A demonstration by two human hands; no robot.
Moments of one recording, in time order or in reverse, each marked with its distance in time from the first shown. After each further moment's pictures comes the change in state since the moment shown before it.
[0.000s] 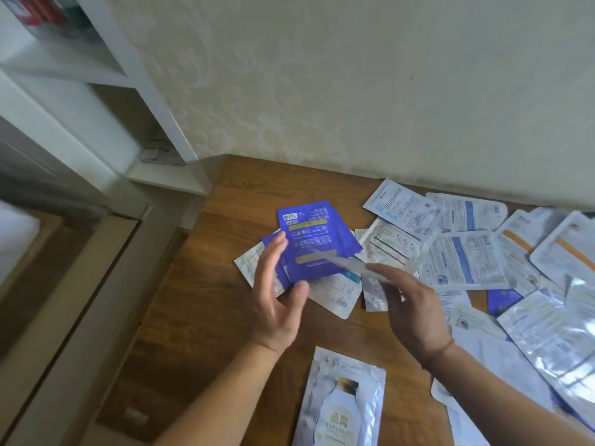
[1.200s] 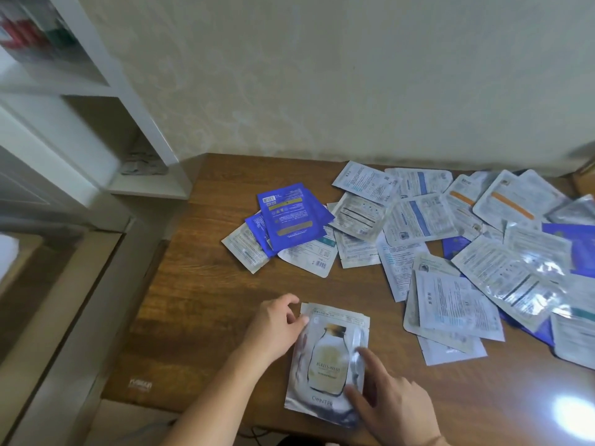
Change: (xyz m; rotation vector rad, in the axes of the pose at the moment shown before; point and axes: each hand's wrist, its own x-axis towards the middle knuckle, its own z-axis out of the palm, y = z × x) left_hand -0.087 0.011 -0.017 0.677 -0.630 -0.516; right_hand -0.207 -0.041 0.012 -0.395 -0.332 0.337
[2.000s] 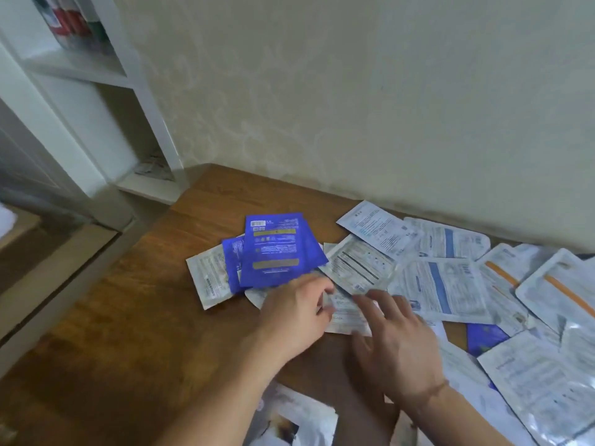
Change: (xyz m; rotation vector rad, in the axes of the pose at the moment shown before) left_hand 0.097 0.096 0.017 0.105 0.328 0.256; right_hand 0.198 0.054 -0.049 -0.216 0.335 -0.427
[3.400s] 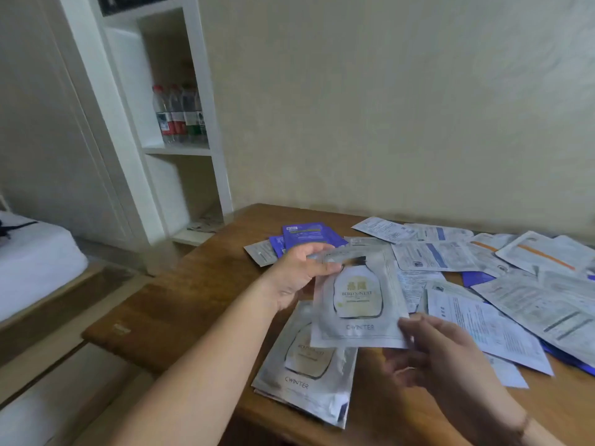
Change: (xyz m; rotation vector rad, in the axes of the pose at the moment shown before) left_hand -0.114 -0.013 -0.016 -1.070 -0.040 -0.090; right_hand -0.186 -0.067 -0.047 1.556 -0.069 0.489
